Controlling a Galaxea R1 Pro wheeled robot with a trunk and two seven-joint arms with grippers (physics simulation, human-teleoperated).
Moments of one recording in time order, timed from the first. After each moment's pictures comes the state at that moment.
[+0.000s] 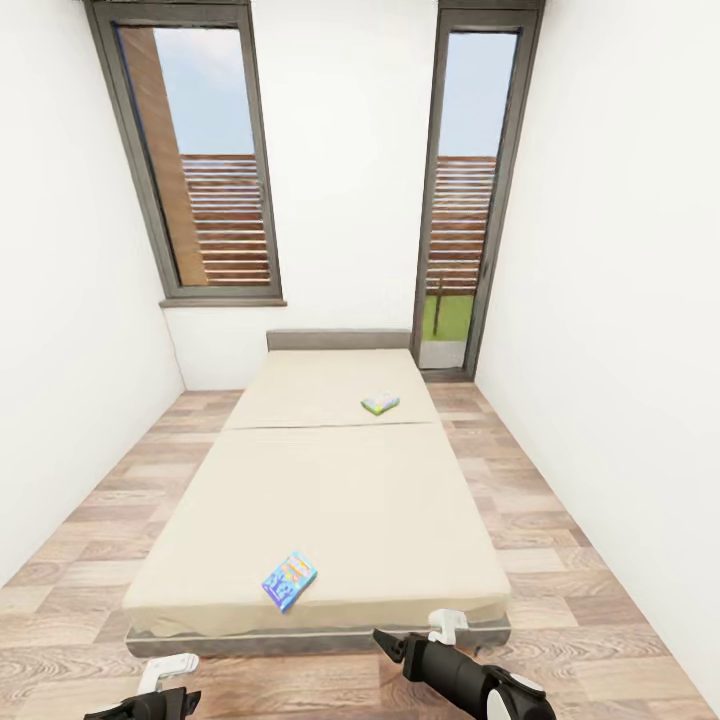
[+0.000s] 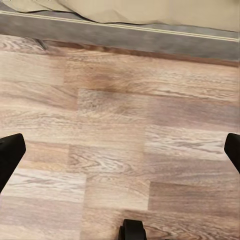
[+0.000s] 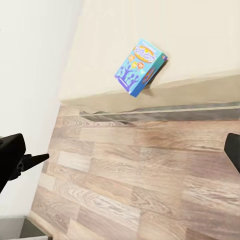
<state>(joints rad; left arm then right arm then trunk) -0.52 0.19 0.22 -0.05 -0.08 0.01 -0.16 -0.16 0.09 -0.01 -1.01 -0.25 0.41 0.55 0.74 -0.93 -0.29</state>
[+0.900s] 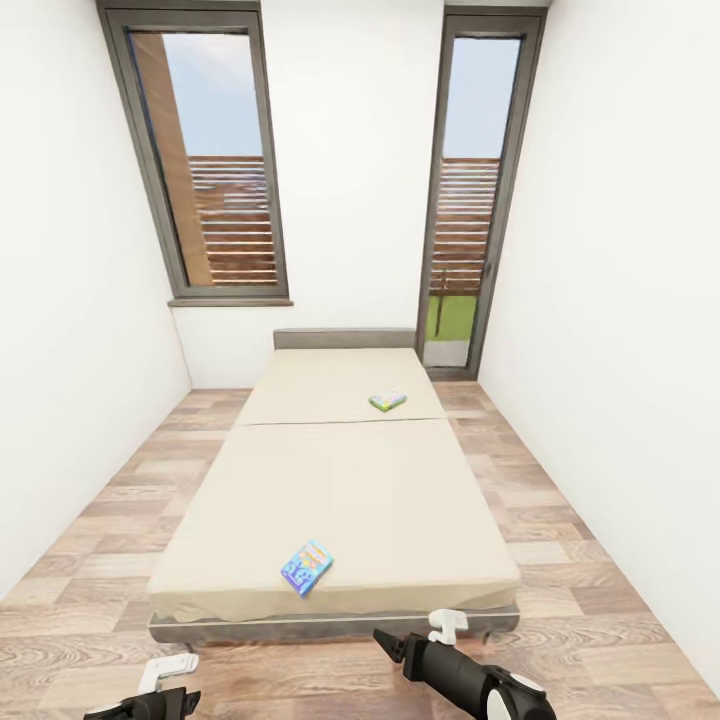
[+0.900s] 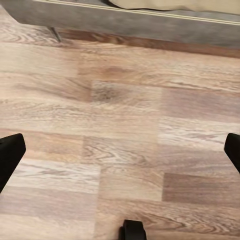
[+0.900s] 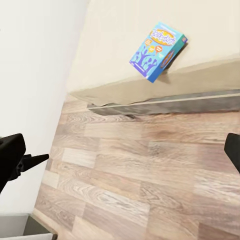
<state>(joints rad) -0.52 0.19 0.22 -0.05 -0.08 0.01 -0.16 -0.16 0.09 -0.01 -1.01 -0.25 0.41 0.55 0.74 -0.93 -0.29</state>
